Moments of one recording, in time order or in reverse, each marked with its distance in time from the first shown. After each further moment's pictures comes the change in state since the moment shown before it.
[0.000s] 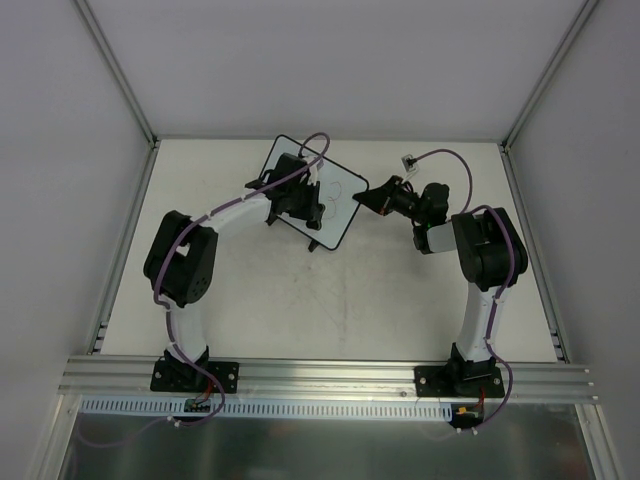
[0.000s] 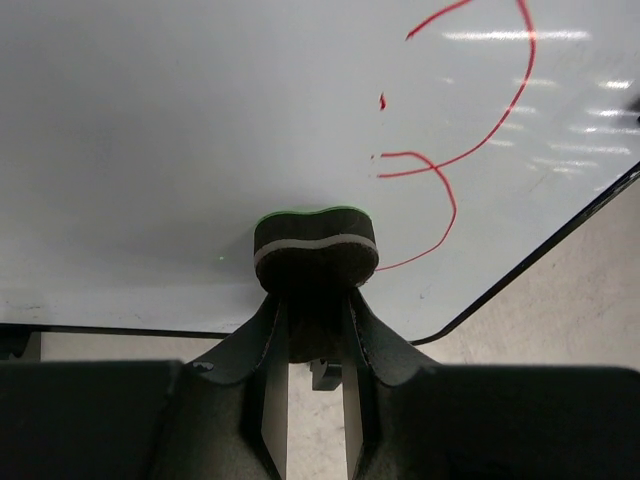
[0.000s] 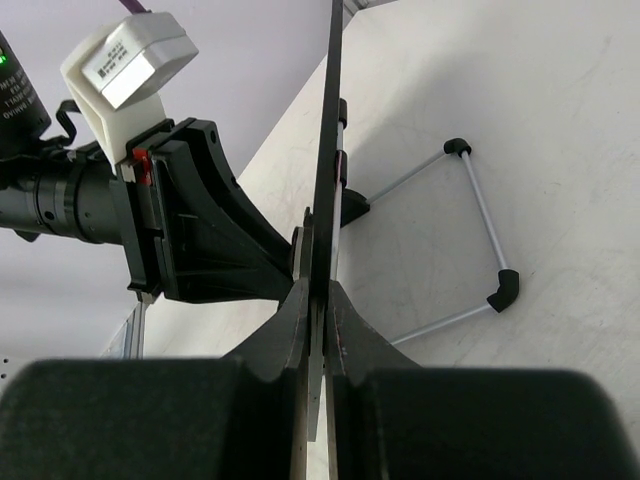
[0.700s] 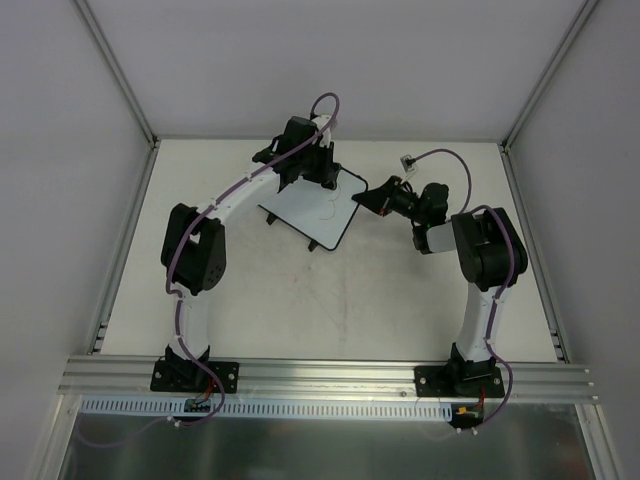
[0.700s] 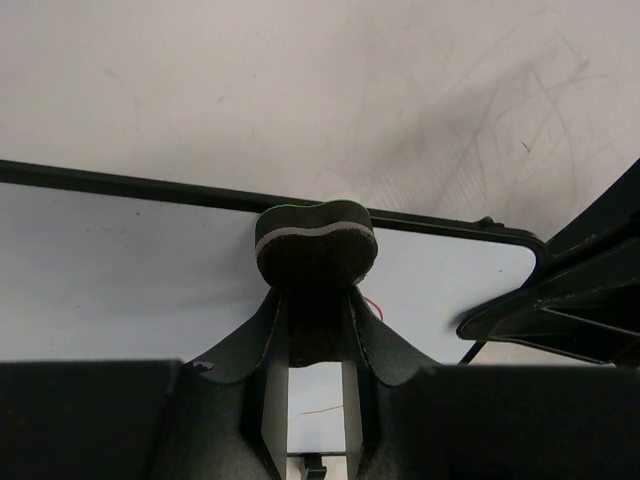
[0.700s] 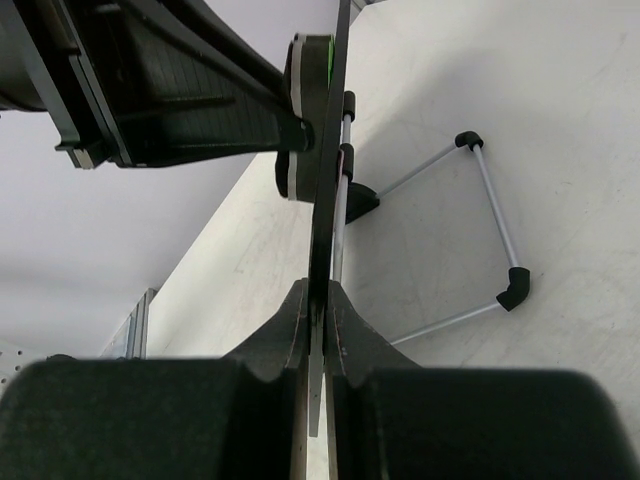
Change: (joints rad) left arm 0.000 0.148 0.423 -0.103 0.006 0.047; right arm 0.002 0.000 0.000 -0.001 -0.009 0.000
